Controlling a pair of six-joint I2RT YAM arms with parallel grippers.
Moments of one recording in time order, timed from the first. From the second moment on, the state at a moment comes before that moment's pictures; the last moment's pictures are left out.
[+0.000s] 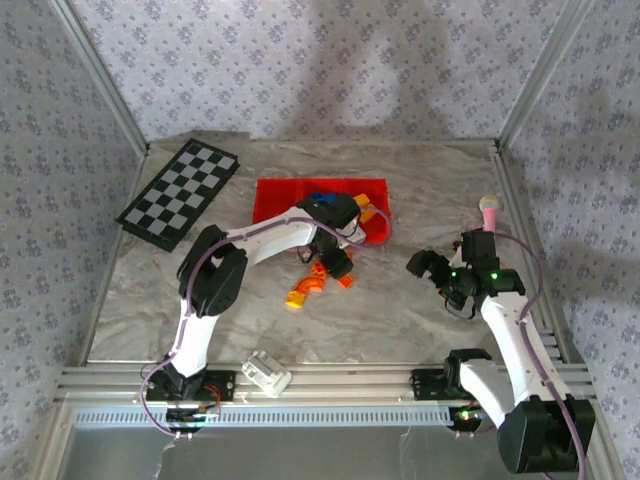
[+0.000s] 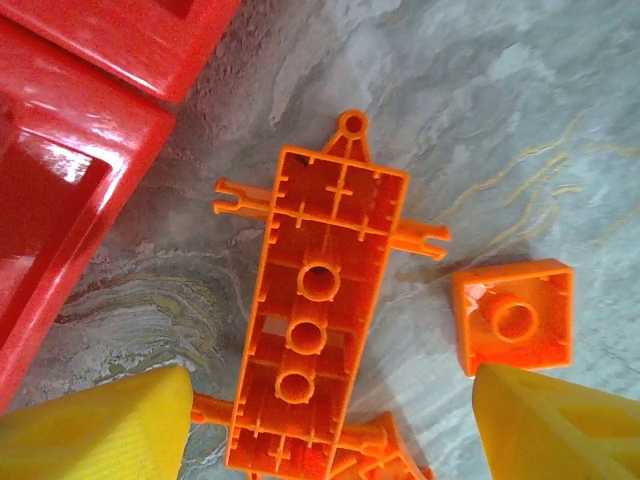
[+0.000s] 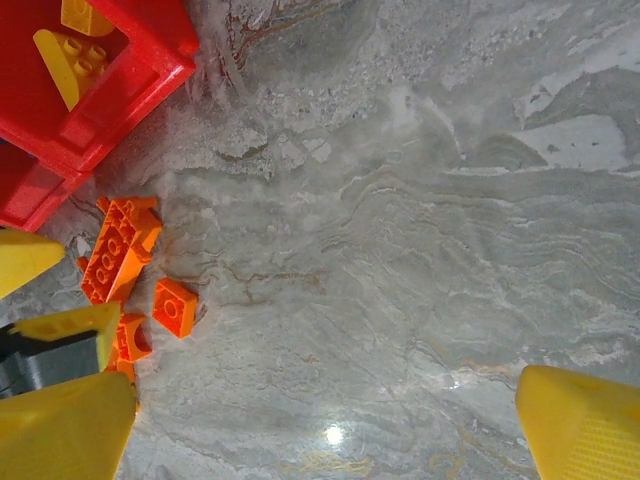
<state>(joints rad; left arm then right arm) -0.85 2.08 1.65 -0.91 0.01 0.12 0.03 0.89 0.66 -0.82 -0.34 0.64</state>
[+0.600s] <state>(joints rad) -0.84 2.21 1.77 -0.96 -0.04 0.18 0.03 0.88 0.66 -0.84 -0.34 0.64</state>
